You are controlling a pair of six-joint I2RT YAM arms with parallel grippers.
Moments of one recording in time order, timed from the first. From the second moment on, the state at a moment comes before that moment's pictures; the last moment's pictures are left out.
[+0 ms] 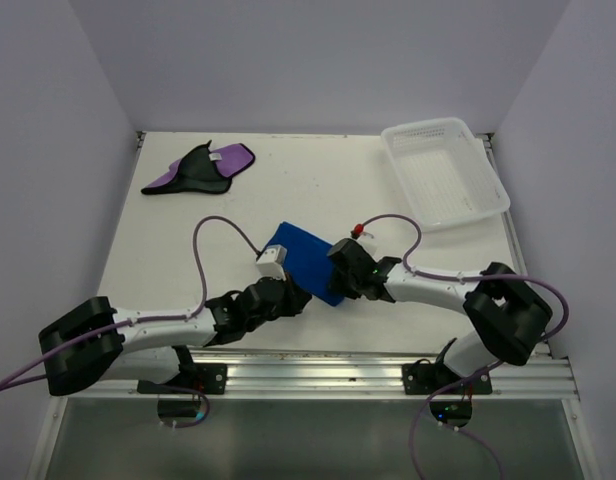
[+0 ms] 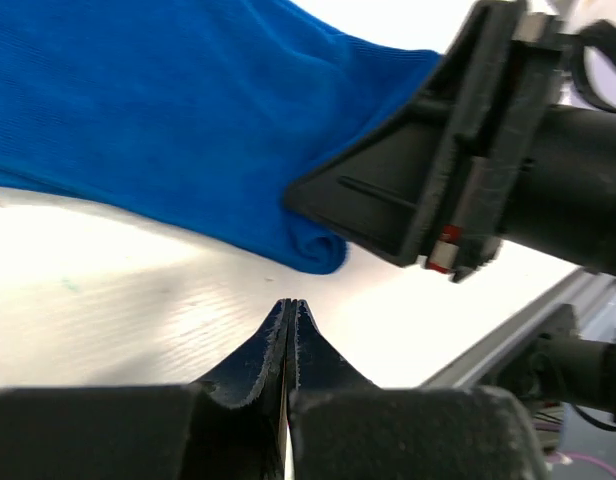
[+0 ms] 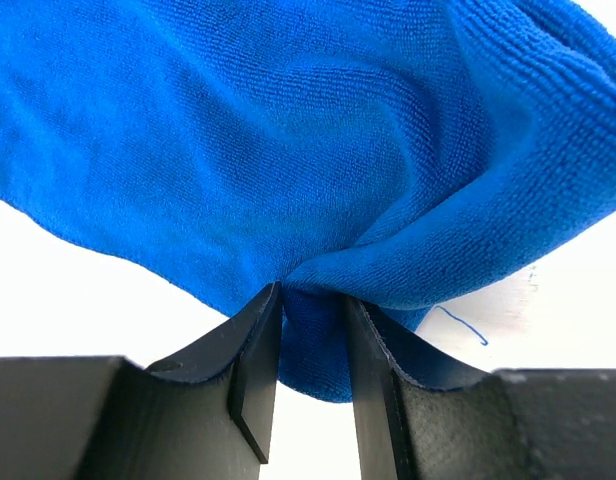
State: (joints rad) left arm -1.06 1.20 0.40 0.26 -0.32 -0.95; right arm 0.87 1.52 0.76 -0.24 0.24 1.09
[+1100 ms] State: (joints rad) left arm -1.16 1.39 0.45 0.49 -0.36 -0.92; right arm 0.87 1.61 0.88 -0.31 0.19 1.10
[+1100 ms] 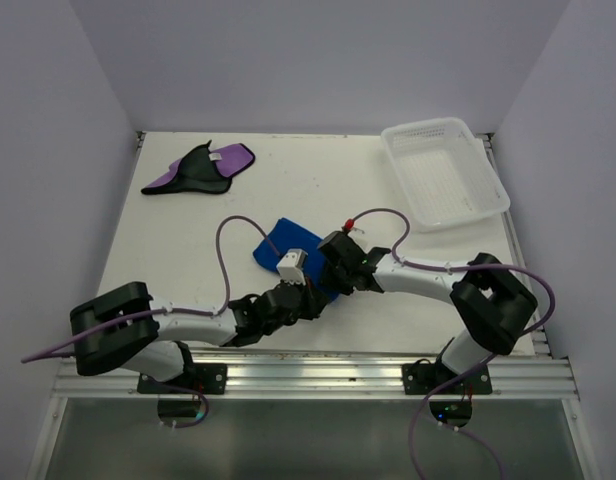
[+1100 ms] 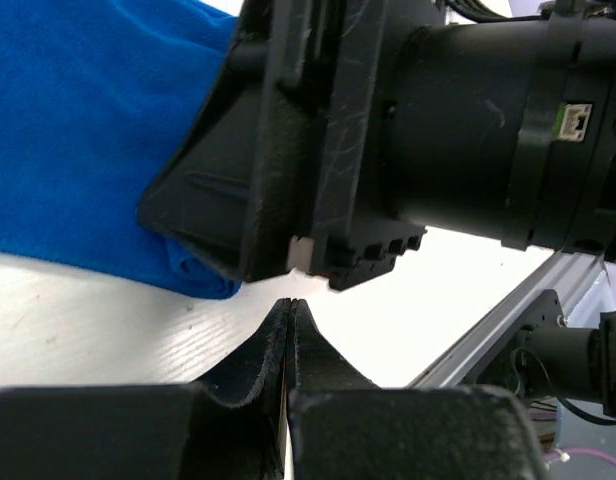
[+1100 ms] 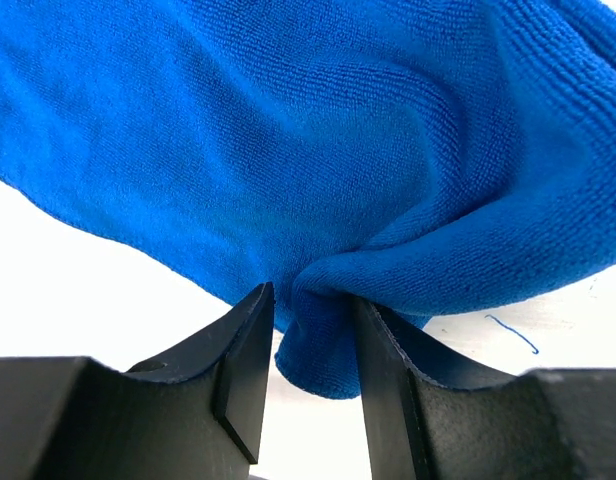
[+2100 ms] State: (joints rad) left arm -1.17 1.56 0.50 0.56 -0.49 -0.85; right arm 0.86 1.62 0.91 -0.35 0.17 1.05
